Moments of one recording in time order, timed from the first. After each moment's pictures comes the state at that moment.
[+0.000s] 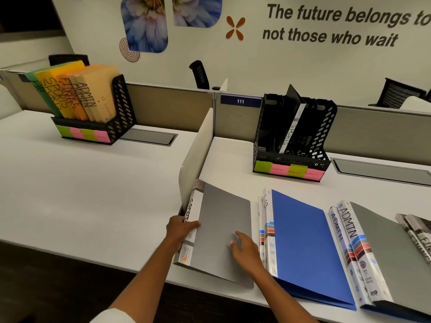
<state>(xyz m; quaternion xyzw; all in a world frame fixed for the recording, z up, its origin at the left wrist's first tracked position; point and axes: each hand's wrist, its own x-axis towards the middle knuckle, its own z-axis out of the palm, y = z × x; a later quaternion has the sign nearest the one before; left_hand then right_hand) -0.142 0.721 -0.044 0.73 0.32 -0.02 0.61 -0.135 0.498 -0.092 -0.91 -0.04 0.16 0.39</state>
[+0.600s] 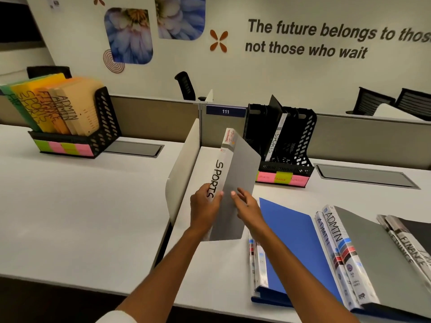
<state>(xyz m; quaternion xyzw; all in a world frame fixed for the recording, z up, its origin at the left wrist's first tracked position) -0.092 0.630 0.049 0.81 0.07 0.23 0.54 -0.066 0.495 0.040 -0.78 0.00 0.07 0.62</state>
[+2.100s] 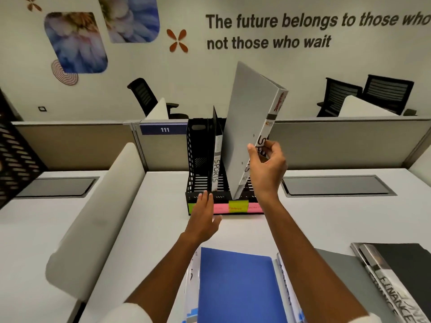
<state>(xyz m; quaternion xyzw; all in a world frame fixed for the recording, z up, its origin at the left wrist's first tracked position) 0.150 0.464 0.008 0.97 -0.09 0.02 0.21 0.164 0.306 0.160 -0.68 0.04 -0.36 0.64</state>
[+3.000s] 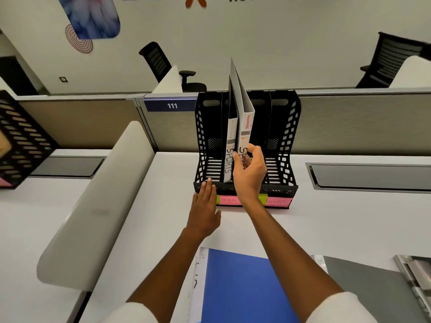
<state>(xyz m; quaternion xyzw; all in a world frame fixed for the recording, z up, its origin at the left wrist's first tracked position) 0.197 0.484 -0.040 0.99 -0.04 0.00 0.11 0.265 0.362 0.037 -0.71 -0.02 -0.30 0.63</state>
